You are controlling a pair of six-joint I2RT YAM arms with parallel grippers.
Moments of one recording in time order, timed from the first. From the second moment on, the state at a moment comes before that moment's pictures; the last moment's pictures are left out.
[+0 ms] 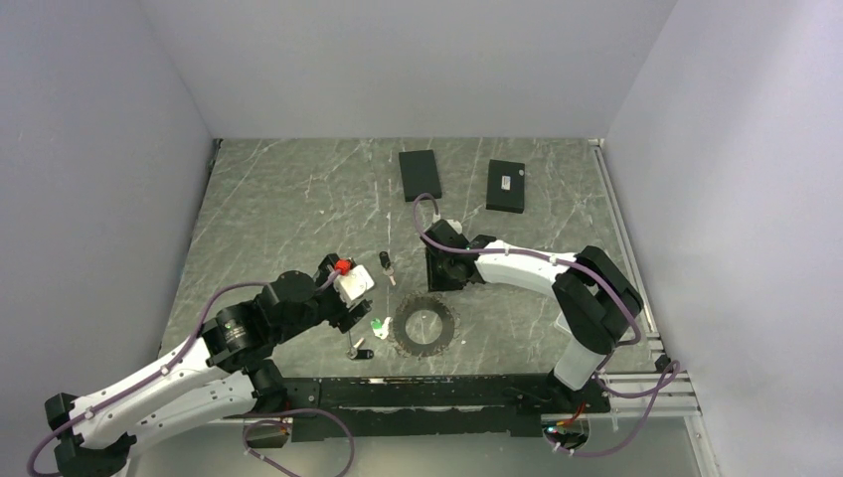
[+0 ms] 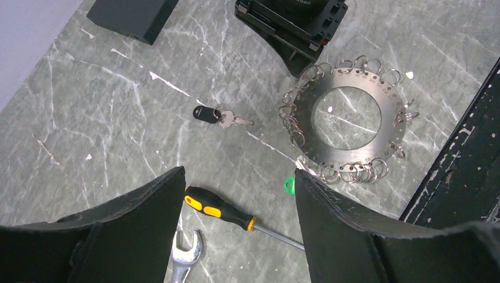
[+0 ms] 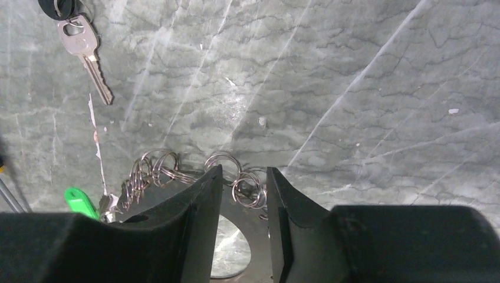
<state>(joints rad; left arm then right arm) -0.99 0.62 0.67 -0.45 -0.15 0.21 0.79 1.68 1.00 -0.41 0.11 0.67</state>
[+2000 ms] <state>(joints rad) -0.99 0.62 0.67 -0.29 -0.05 0.14 0.94 0.99 0.79 -0.20 -0.02 0.19</state>
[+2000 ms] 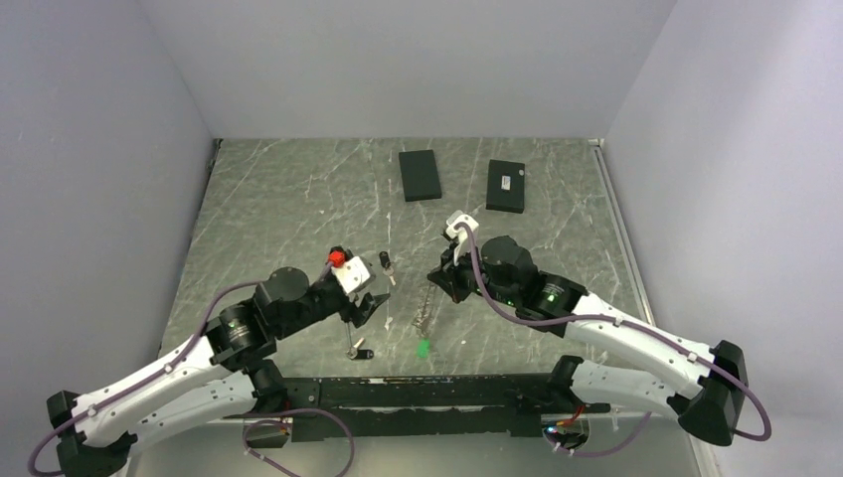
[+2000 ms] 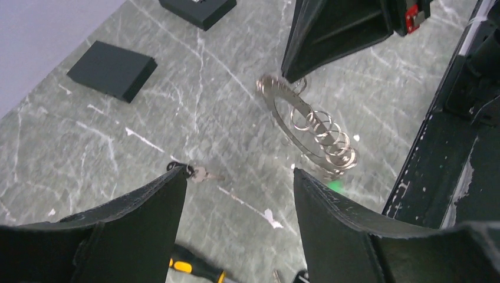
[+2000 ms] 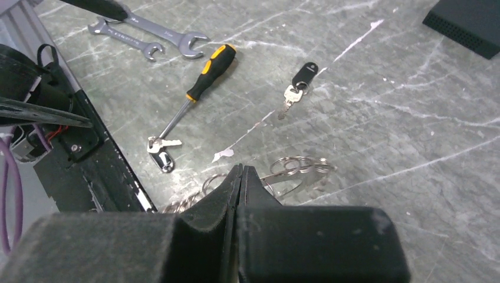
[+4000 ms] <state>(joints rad) -0.99 0.85 0.77 0.02 0.29 0.42 0.69 0.90 0.49 0.72 -0.71 0.58</state>
